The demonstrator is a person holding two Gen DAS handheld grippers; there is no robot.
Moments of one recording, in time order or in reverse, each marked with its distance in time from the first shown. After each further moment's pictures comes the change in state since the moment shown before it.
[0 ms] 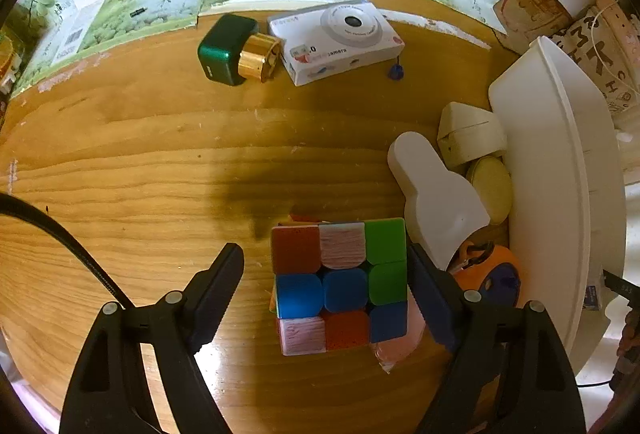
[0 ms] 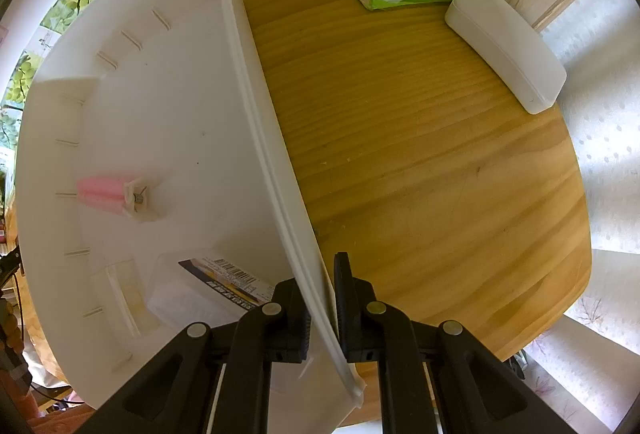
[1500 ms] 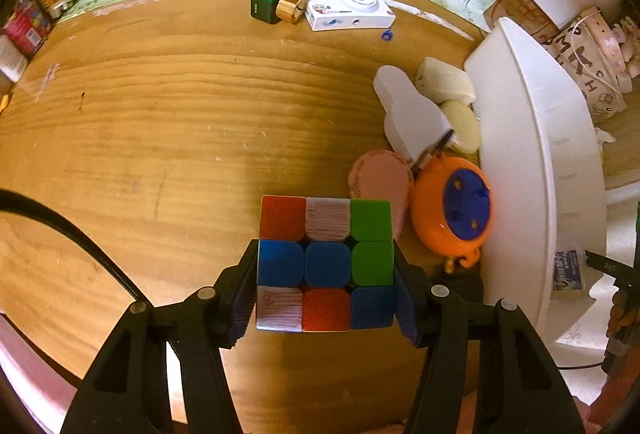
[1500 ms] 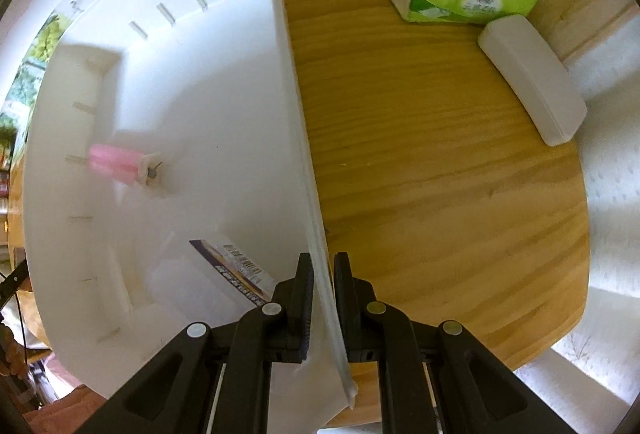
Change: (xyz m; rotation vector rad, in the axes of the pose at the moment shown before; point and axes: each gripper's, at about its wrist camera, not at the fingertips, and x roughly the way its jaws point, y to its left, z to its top) left arm -0.046 0.002 -0.082 -0.136 -0.070 -0.017; right arm 0.002 0.013 -0.010 -0.135 -0.013 0.024
